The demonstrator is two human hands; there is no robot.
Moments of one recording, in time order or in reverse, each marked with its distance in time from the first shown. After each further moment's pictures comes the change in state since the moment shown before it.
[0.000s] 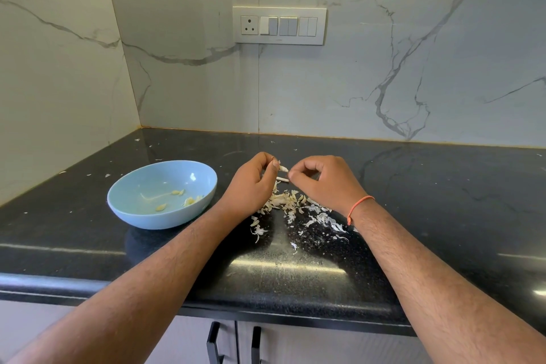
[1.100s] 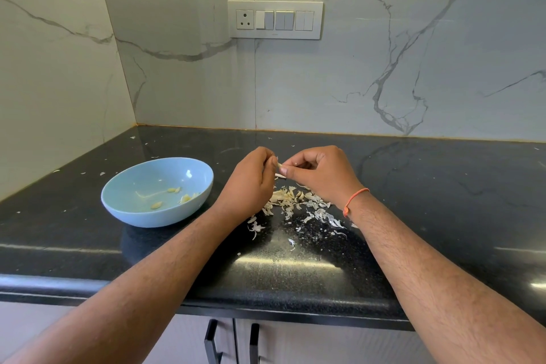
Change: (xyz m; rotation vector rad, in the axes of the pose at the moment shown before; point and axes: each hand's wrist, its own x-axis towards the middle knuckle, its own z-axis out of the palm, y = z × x) left_hand -0.007 0.007 0.002 0.214 0.035 0.096; right_hand 0.006 0.004 0.003 0.172 0.036 0.019
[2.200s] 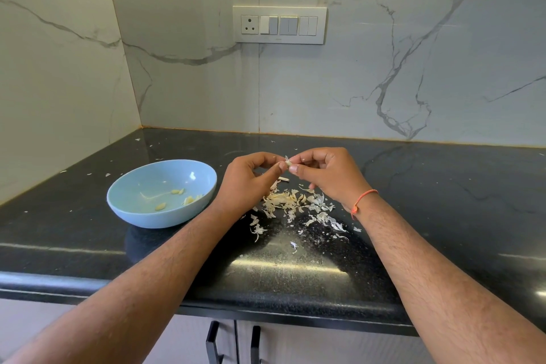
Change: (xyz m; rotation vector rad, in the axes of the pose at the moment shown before) left_hand 0.002 -0.004 -0.008 -0.328 0.034 -0.091; right_hand 0.003 0.004 -0.008 0.182 -0.014 0.111
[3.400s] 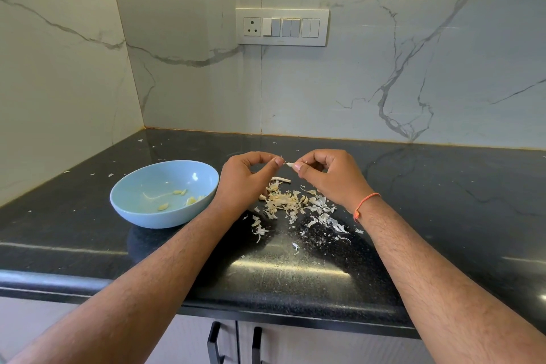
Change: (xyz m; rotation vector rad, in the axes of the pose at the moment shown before) left_hand 0.001 0.003 -0.005 0.015 0.094 -0.061; right_hand -0.002 -0.002 0.000 -0.201 0.056 -0.069
